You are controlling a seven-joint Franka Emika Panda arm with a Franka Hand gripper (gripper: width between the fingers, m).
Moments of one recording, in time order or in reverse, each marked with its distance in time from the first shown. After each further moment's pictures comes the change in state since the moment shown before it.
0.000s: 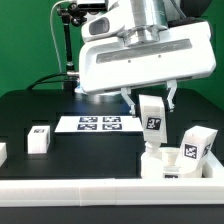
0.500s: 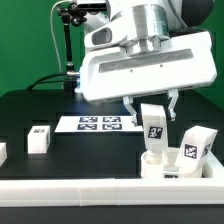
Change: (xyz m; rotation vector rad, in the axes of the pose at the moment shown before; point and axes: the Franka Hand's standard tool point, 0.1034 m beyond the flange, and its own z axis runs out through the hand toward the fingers) arm -0.010 -0.002 0.013 -0.001 -0.011 -0.003
